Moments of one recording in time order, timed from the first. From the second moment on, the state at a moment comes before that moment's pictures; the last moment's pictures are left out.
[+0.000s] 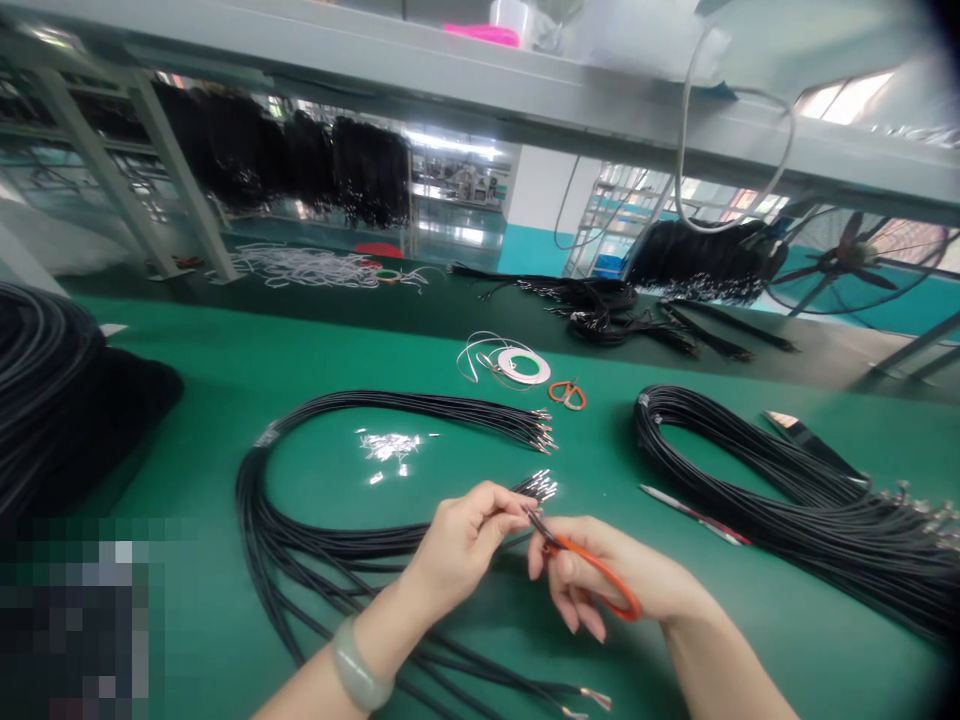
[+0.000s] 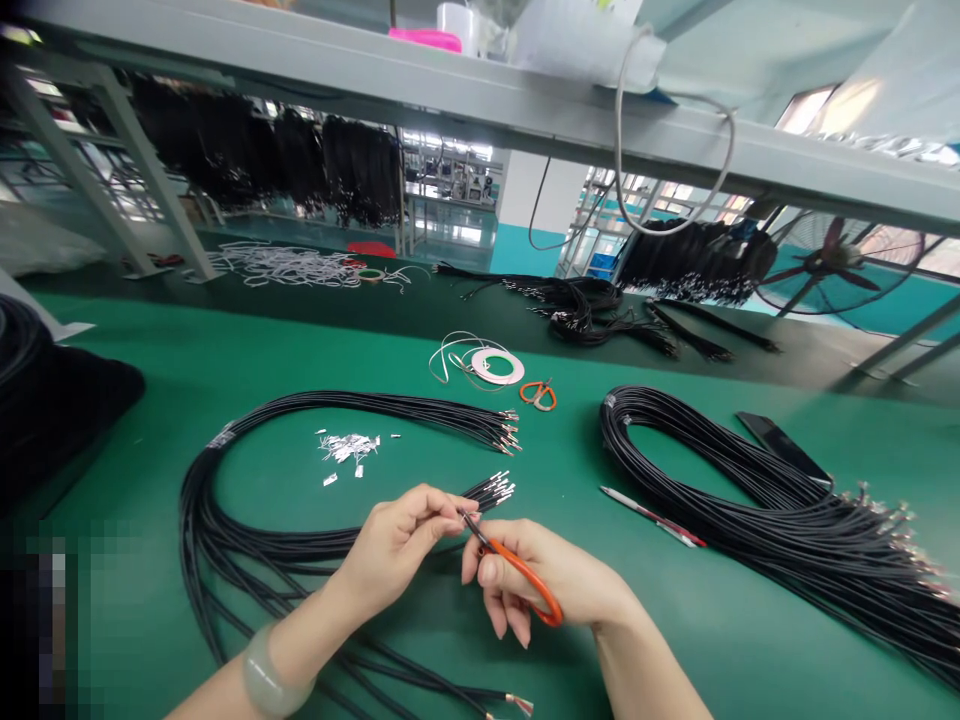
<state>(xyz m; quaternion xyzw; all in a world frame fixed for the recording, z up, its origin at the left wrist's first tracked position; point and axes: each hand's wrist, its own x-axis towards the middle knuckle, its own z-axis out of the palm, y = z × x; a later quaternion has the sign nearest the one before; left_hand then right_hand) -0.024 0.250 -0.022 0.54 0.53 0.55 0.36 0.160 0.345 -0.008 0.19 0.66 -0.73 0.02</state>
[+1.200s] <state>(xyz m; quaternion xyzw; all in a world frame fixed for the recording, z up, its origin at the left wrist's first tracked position) -0.152 0.245 -0.026 0.42 0.84 0.32 0.10 0.134 0.326 -0.015 0.20 0.86 -0.37 -0.30</state>
